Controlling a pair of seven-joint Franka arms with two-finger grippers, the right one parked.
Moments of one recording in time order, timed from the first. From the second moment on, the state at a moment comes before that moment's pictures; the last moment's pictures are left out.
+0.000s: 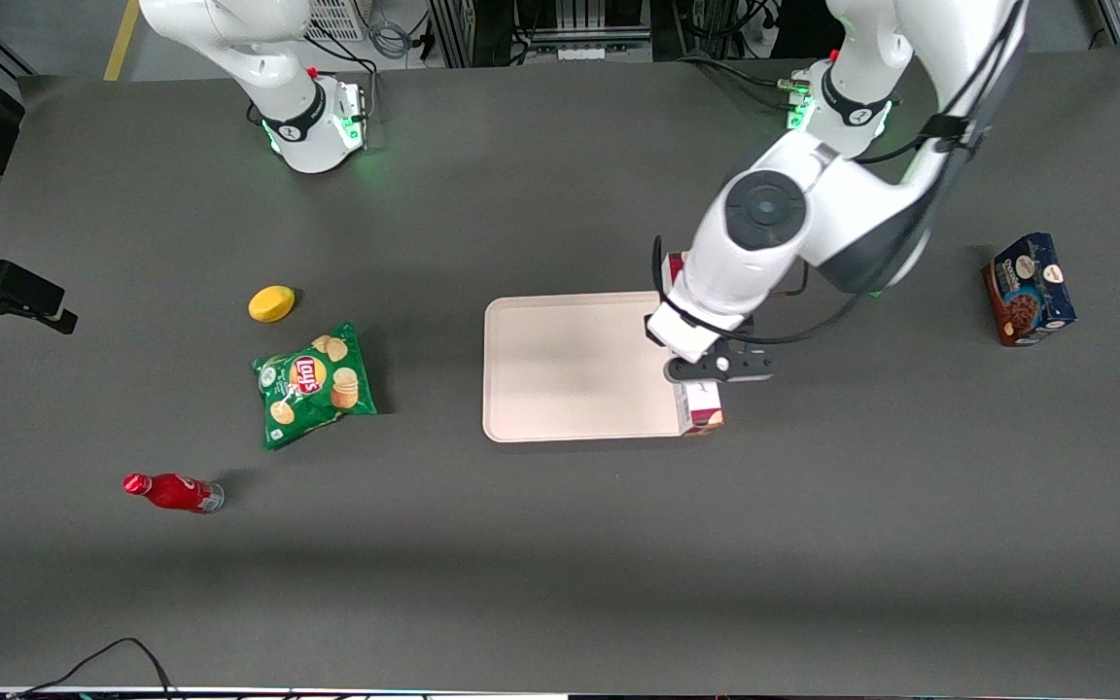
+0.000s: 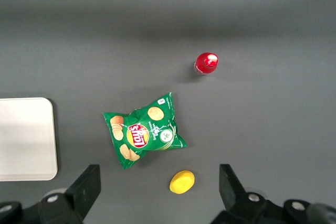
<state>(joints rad) 0.02 0.39 -0.69 -1.72 0.22 2.02 -0.80</state>
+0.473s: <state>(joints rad) 0.00 0.42 -0.71 -1.98 0.43 2.22 -0.98</state>
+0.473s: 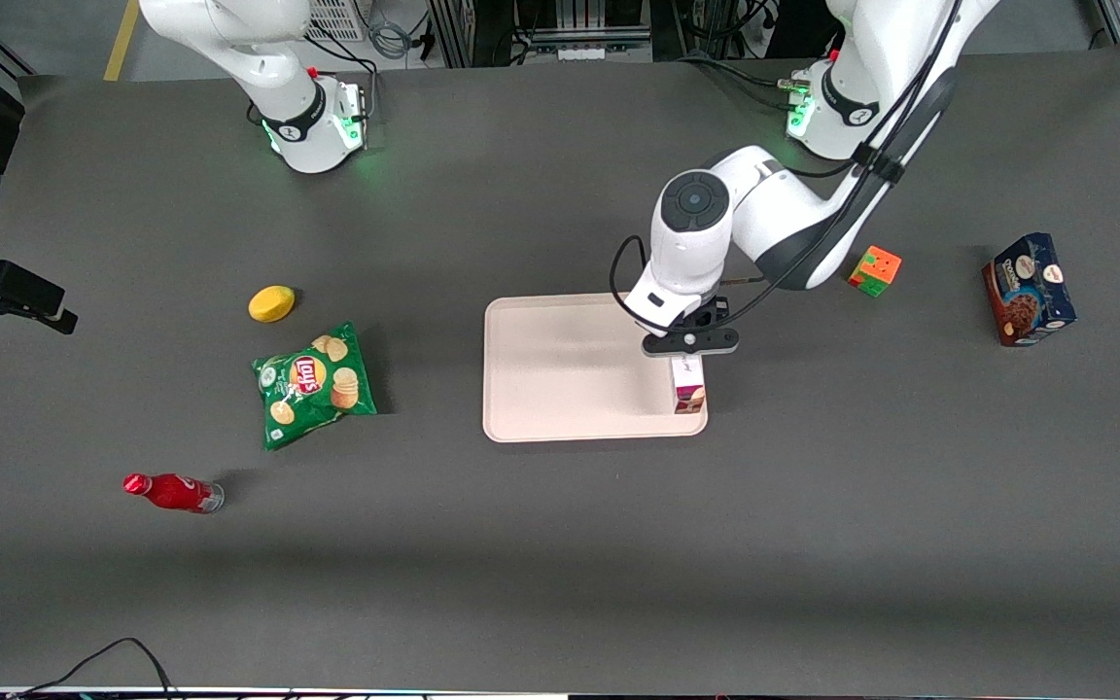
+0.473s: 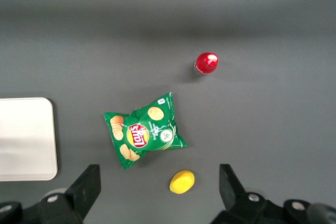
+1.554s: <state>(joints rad) 0.01 0.60 -0.67 -1.95 0.57 2.36 -1.06</state>
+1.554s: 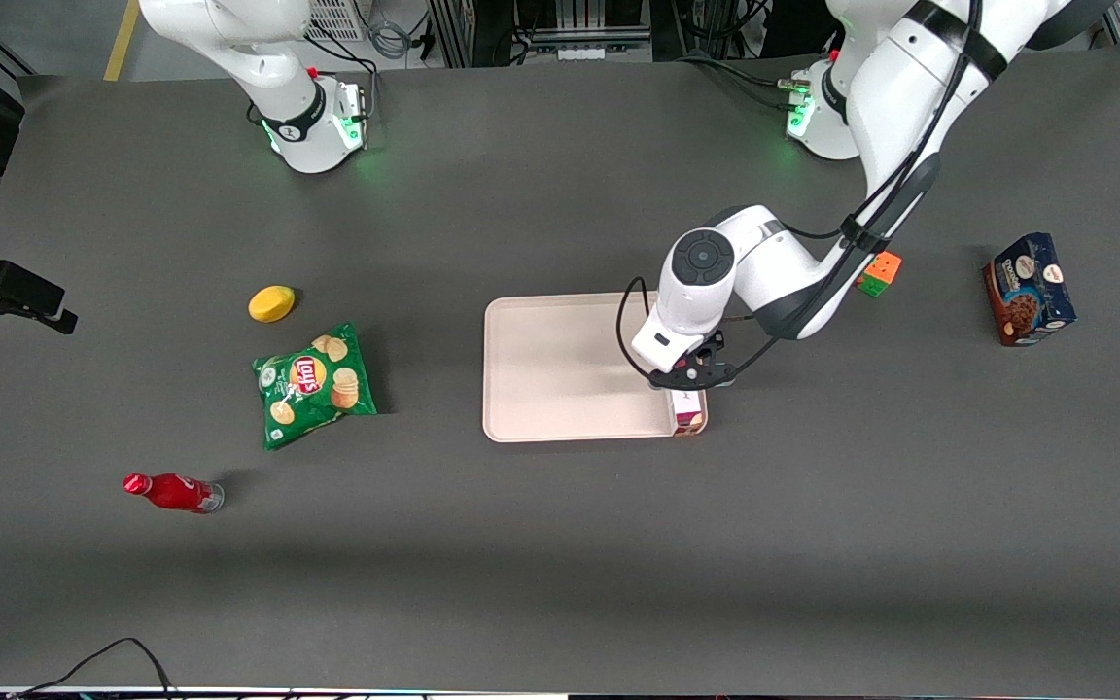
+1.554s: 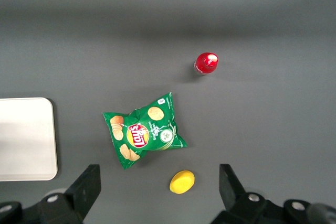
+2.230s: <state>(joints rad) 0.00 0.61 -0.68 -1.95 0.58 2.37 -1.09</state>
